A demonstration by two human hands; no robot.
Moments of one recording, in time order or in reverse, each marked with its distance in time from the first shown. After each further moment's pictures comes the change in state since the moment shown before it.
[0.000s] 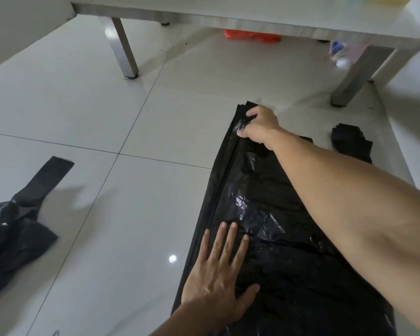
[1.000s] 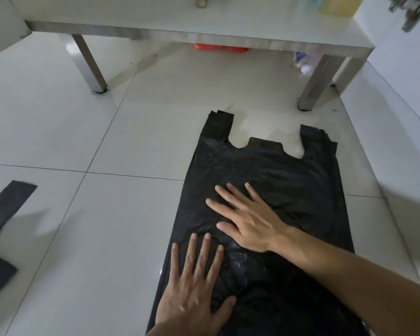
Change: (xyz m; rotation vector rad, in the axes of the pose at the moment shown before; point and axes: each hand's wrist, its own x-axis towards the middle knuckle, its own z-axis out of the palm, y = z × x) left_hand 0.004 0.000 0.001 0.014 0.009 -0.019; right_hand -0.142 0.124 0.011 -0.761 -0.194 -0.785
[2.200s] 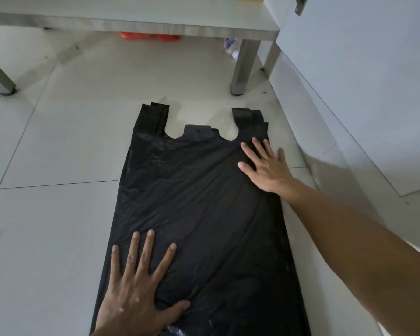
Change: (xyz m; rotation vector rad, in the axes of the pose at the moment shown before) left_hand 0.001 0.003 -0.003 -0.010 -0.004 0.082; right_hand -0.073 0.171 -0.008 -0.003 -0.119 0.764
